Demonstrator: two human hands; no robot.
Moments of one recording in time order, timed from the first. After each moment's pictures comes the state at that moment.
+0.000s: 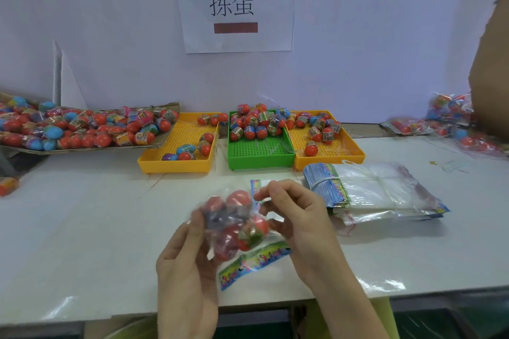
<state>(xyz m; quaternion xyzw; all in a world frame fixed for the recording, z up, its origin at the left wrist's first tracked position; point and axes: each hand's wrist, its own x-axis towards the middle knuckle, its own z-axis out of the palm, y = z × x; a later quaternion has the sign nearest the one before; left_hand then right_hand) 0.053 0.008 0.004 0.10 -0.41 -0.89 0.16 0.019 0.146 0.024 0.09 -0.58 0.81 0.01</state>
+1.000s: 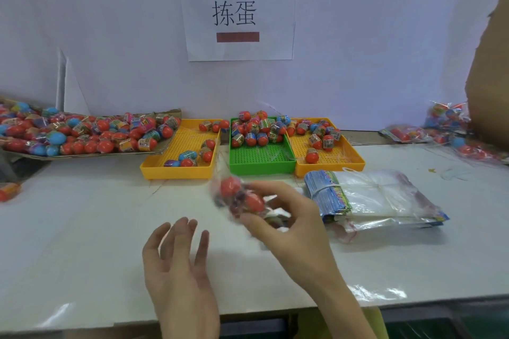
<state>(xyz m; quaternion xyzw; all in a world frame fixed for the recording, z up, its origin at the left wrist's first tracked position) 0.046 0.006 -0.006 0.19 -0.36 -0.87 0.29 0.024 0.137 0.024 0.17 -0.72 0.66 0.13</state>
